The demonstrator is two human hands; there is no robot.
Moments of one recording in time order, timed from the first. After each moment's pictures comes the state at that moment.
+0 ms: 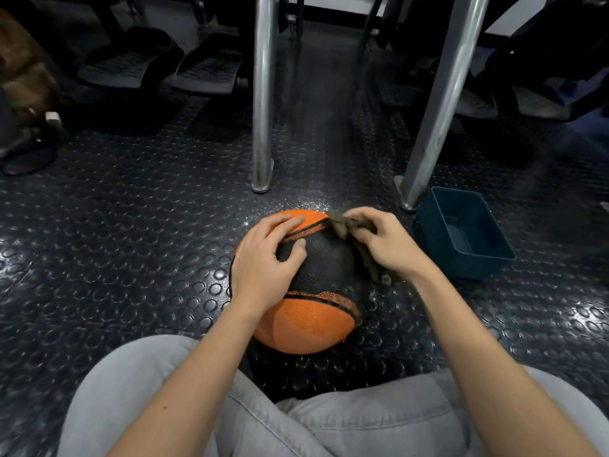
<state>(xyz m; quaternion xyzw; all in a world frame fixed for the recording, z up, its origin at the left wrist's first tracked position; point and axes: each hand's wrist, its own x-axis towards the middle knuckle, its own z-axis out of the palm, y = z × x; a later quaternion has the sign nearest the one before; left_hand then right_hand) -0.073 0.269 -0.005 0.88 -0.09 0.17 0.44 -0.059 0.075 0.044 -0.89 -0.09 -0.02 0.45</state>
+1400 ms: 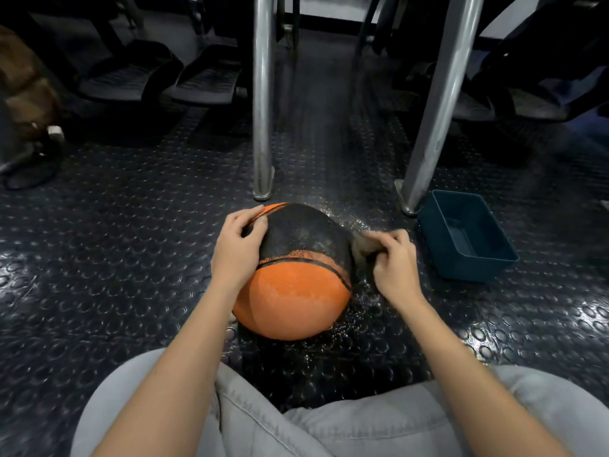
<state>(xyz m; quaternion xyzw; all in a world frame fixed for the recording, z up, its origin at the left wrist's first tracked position) -0.026 0.303 -0.009 0.81 0.04 0.08 0.59 -0.071 0.074 -0.006 -0.93 0.07 -0.17 0.31</state>
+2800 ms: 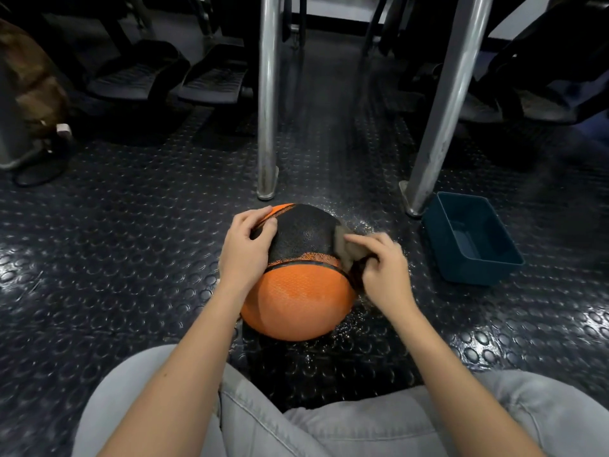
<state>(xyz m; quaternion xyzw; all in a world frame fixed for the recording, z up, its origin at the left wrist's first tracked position) -0.034 0.295 -0.004 0.82 0.05 0.08 0.57 -0.080 0.089 -0.016 -0.90 -0.01 -0.20 0.38</state>
